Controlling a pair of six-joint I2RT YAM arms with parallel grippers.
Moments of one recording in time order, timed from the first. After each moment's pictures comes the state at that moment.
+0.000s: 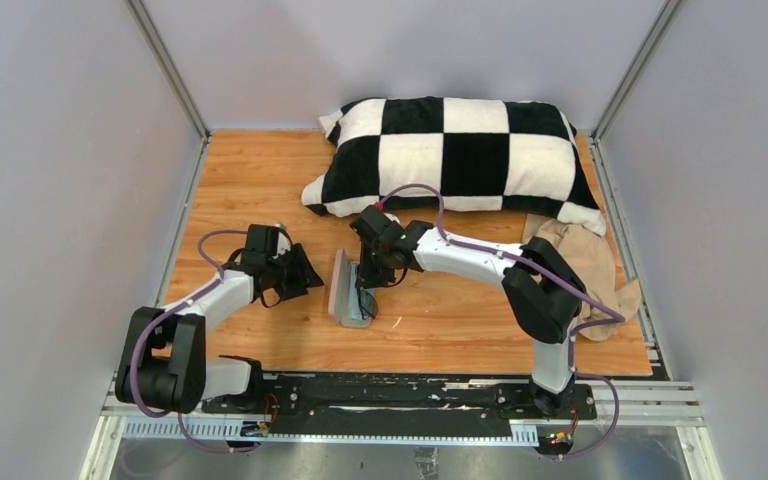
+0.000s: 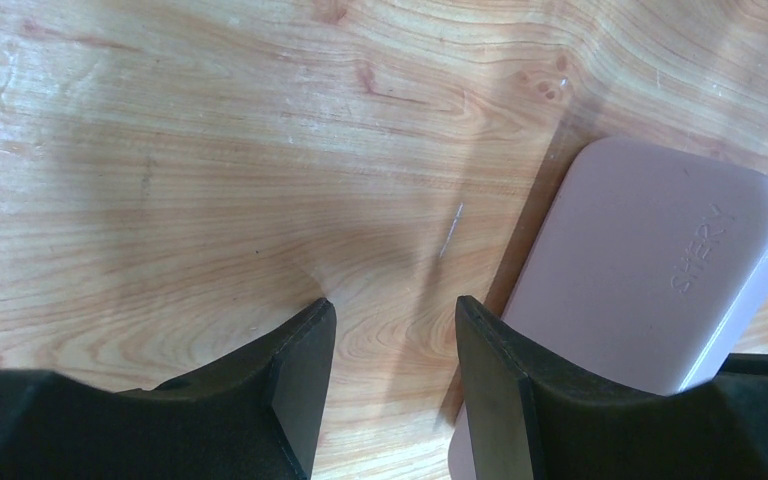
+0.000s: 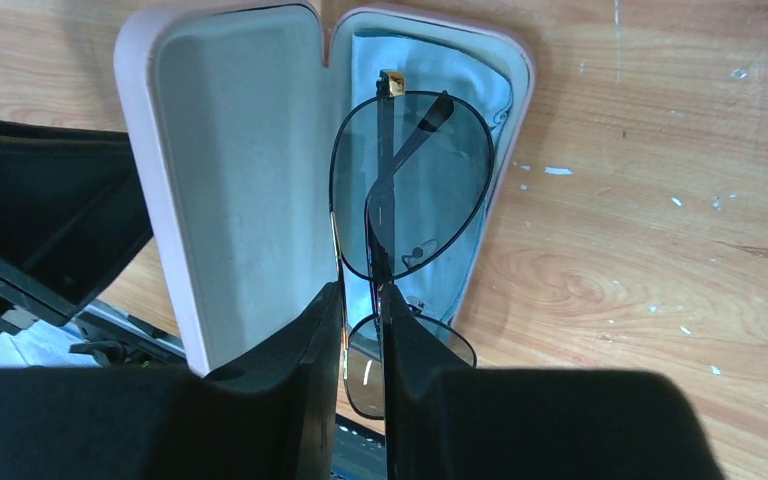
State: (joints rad) left arm -0.15 1.28 0.51 -0.22 0.27 -0.59; right arm 0.94 1.88 1.38 -0.52 -0.03 0.93
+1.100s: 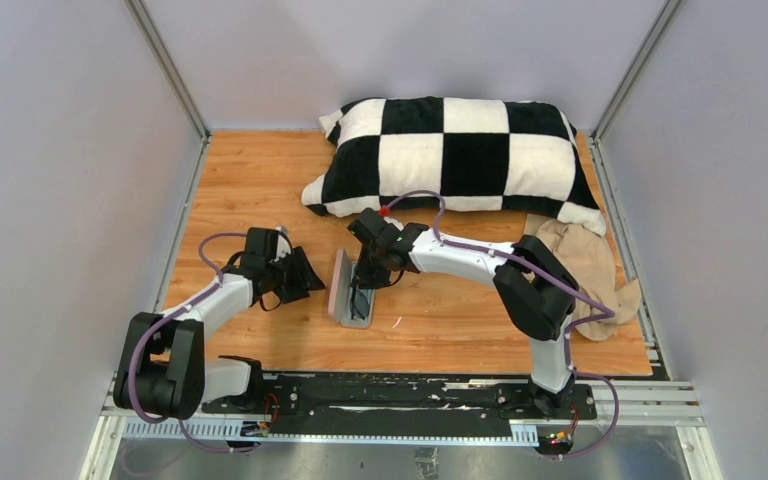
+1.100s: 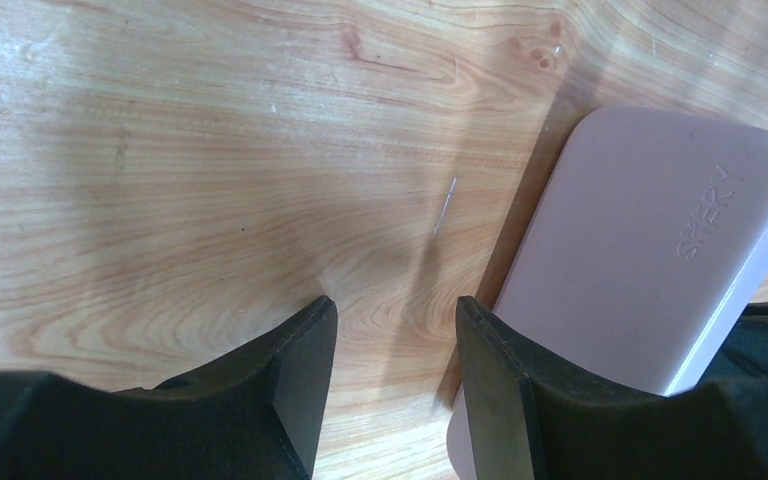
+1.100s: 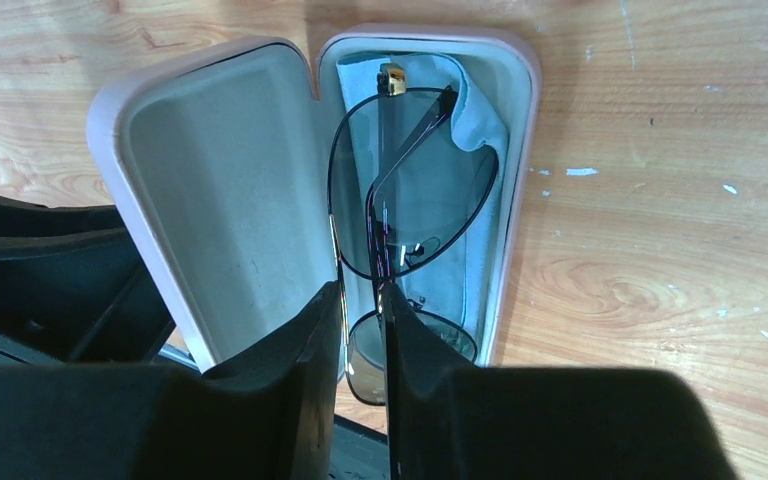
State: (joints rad) left arm -0.15 1.25 0.49 -0.22 0.30 -0.58; right arm 0.94 1.92 1.38 -0.49 -0.02 1.13
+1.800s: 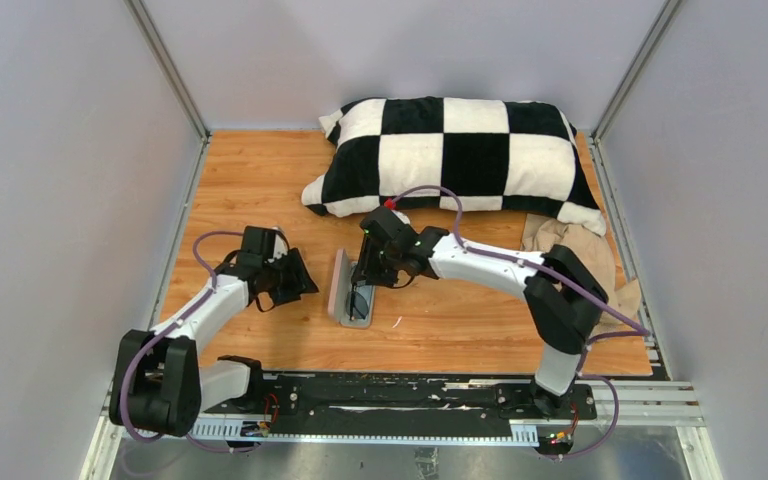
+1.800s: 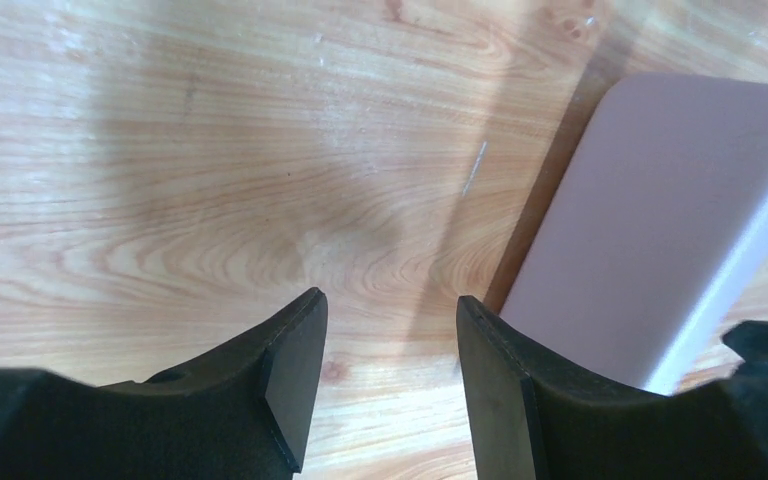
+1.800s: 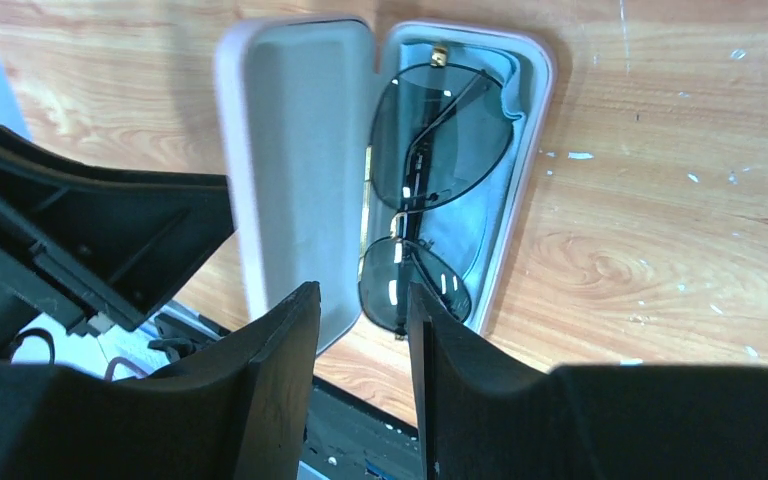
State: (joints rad) left arm -0.15 1.18 0.52 -0.37 0.25 -0.55; right arm 0.94 1.79 1.27 -0.39 -0.02 1.05
